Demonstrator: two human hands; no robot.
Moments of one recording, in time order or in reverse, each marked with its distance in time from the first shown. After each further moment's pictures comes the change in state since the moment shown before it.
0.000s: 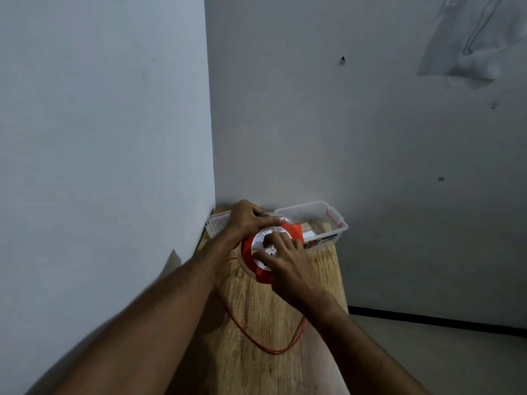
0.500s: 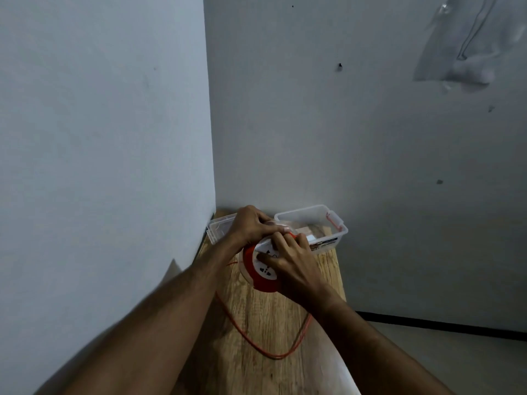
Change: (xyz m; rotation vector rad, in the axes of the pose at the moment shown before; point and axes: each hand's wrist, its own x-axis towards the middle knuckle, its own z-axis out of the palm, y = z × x) left_hand -0.003 0.008 0.001 0.033 -0.051 0.028; right_hand 0.009 0.019 -0.006 -0.210 -0.057 -0.086
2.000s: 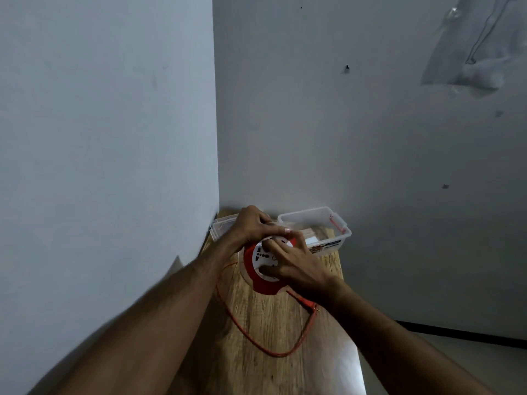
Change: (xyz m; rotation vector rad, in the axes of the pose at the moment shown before) left_hand -0.004 0.006 -0.010 0.004 -0.058 -0.024; right_hand 0.007 0.011 -0.014 -0.133 -0.082 -0.323
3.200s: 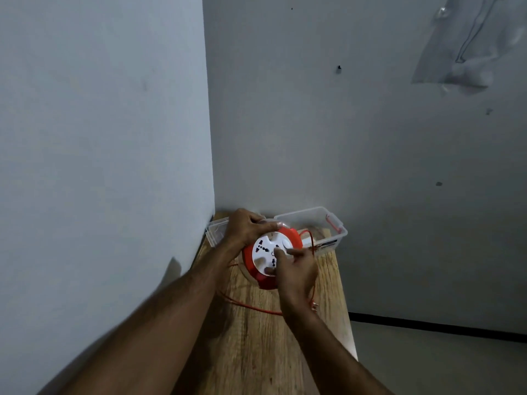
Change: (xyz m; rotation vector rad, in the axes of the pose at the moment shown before) left_hand 0.008 -0.013 0.010 -0.015 0.177 -0.057; right_hand 0.026 -0.057 -0.009 1.434 0.662 1.603
